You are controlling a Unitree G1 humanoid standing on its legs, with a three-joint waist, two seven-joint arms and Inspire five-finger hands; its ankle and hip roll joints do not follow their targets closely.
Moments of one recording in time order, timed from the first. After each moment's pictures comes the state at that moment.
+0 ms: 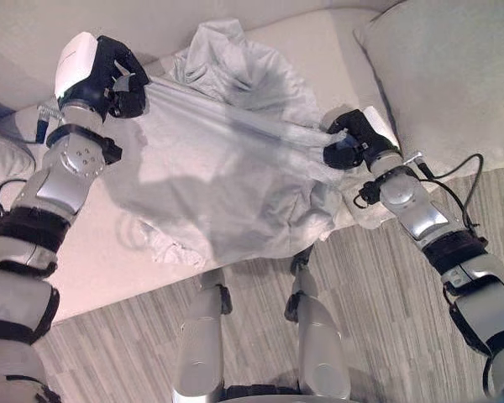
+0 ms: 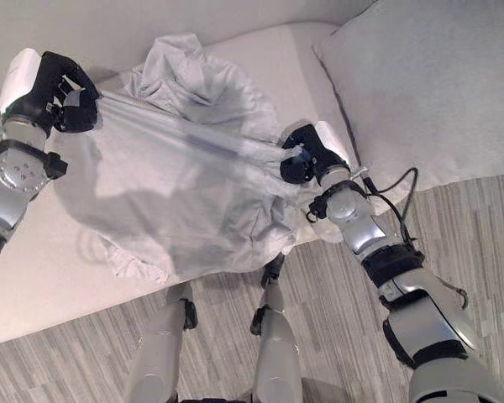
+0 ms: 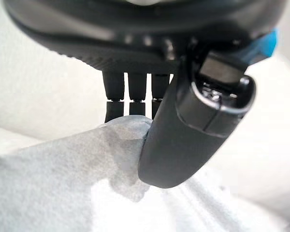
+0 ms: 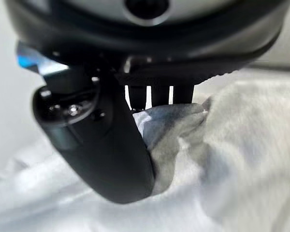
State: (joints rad) left arm -0.82 0.92 -0.39 0.46 0.02 -0.04 0.32; right arm -0.83 -0.72 0.51 0.49 0.04 0.04 -0.18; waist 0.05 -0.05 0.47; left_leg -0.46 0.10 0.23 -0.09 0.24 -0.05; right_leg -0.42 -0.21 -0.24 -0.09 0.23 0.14
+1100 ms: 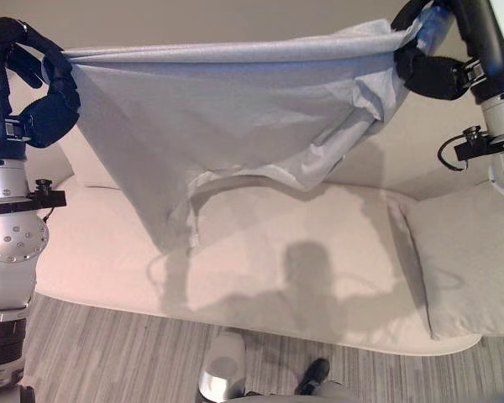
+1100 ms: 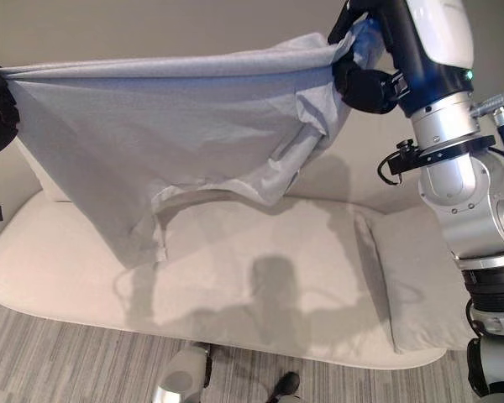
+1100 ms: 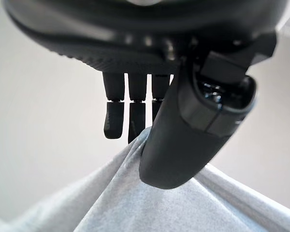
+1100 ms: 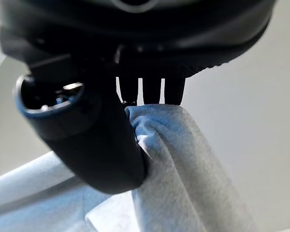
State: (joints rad) left arm -0.20 0.85 0.29 -0.17 0.17 -0.12 0.38; right arm -0.66 -1.07 0.13 -0.02 -0.18 -0.14 -0.18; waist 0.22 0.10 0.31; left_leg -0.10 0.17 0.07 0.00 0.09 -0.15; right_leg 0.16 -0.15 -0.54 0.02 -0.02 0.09
